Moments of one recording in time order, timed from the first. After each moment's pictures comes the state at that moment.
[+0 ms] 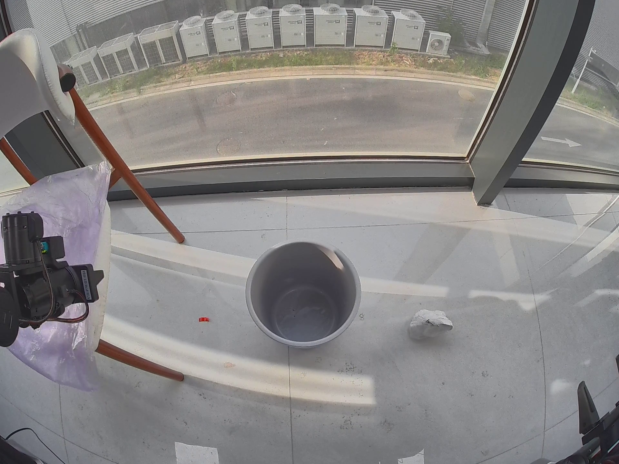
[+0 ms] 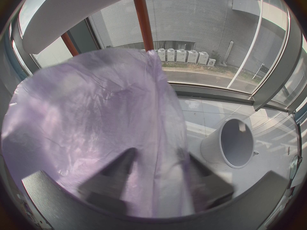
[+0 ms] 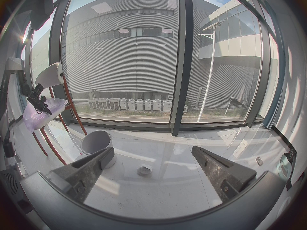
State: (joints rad) left arm 0.12 1.51 -0.60 -0.39 0.05 -0.05; right arm 0.00 0.02 -0.02 0.00 0.00 -0.05
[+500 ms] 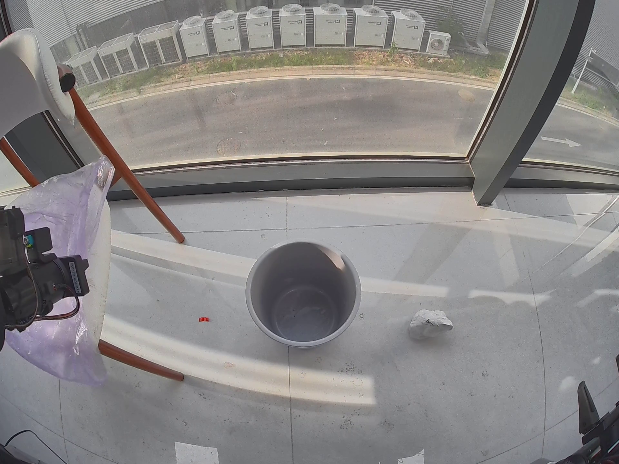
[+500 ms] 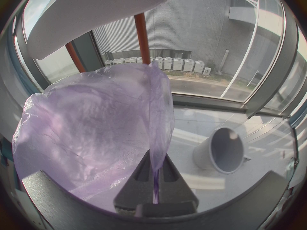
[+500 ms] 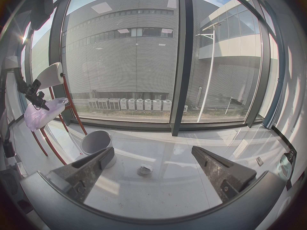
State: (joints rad) left arm 0.12 1.40 -0.58 -0.39 -0.01 -0.07; right arm 0.00 0.02 -0.02 0.00 0.00 -0.05
